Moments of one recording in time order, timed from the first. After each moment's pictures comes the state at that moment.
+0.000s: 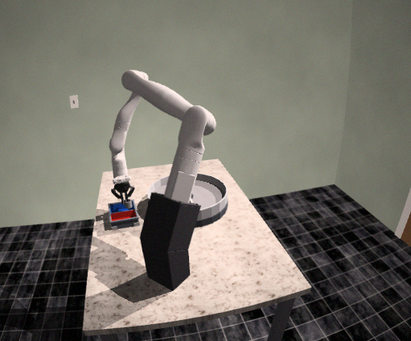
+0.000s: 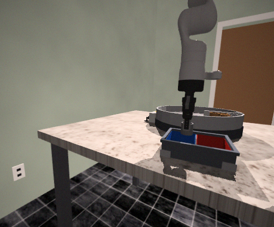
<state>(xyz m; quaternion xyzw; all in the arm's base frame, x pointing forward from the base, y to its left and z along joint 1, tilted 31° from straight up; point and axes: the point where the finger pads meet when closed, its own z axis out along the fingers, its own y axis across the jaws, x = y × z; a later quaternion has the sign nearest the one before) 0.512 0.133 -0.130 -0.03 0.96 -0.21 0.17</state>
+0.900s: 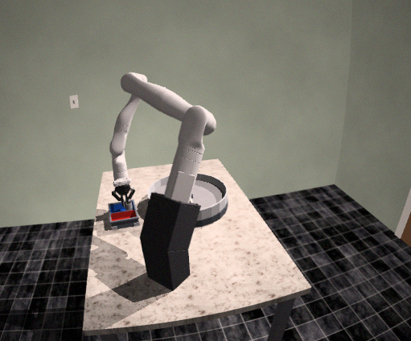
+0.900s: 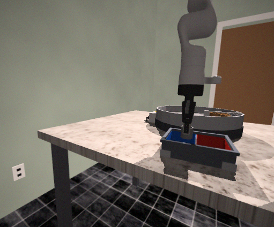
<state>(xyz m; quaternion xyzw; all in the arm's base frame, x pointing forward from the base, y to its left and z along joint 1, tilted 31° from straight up) 0.516 0.127 -0.142 -0.03 0.96 -0.21 0.17</state>
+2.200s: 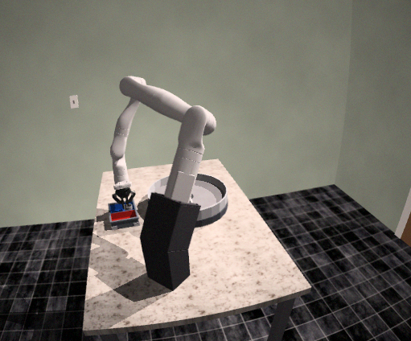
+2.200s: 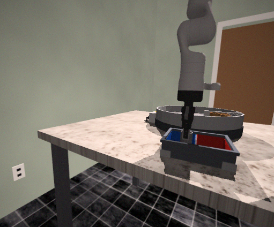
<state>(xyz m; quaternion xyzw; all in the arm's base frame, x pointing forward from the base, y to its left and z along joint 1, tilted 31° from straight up) 0.522 0.120 -0.157 -0.03 0.96 -0.21 0.17</state>
